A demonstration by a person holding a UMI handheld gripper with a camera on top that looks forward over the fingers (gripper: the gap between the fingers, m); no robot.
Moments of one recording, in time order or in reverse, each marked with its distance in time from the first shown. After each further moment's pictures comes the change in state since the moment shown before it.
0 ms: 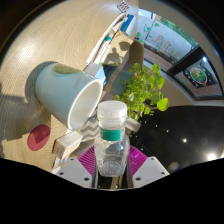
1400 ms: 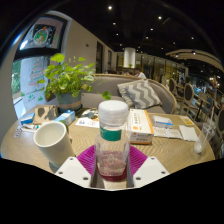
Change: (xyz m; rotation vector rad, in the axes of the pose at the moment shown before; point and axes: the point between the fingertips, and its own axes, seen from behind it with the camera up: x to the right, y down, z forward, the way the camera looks) arm -0.151 -0.017 -0.019 -0.060 -0.520 1.944
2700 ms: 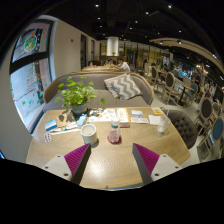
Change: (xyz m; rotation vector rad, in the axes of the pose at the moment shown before) arm -0.041 -0.078 -0.311 -0.176 0.150 0.111
